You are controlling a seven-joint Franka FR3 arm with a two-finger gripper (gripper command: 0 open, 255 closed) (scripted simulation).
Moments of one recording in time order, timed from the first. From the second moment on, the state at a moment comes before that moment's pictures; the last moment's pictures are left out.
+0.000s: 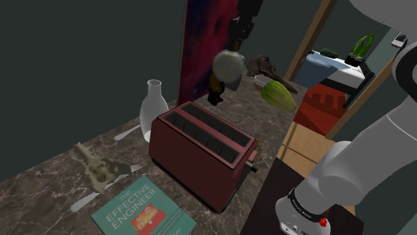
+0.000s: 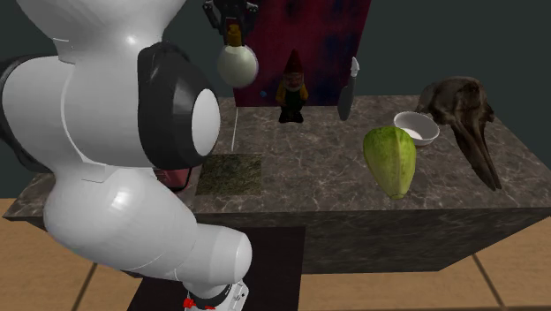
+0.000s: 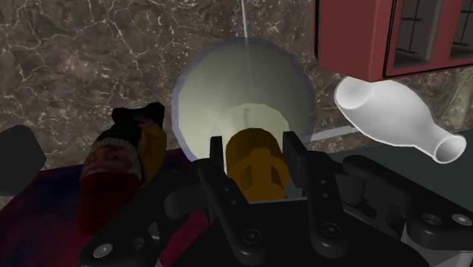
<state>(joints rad) 0.06 -0.14 -0.03 -1.56 0.05 1.49 -0.07</state>
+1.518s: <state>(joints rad) 0.18 0.21 0.09 -1.26 0.01 1.55 0.16</state>
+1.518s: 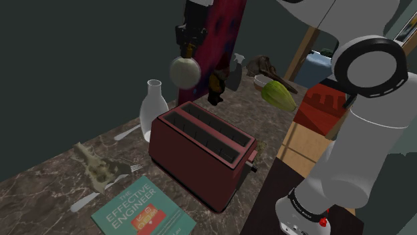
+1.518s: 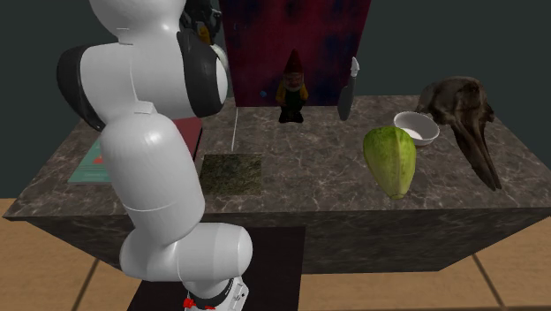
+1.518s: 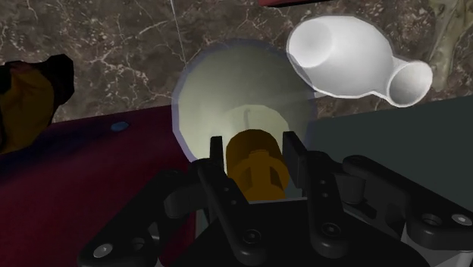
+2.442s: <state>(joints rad) 0.18 0.14 0.09 -1.54 0.02 1.76 0.15</state>
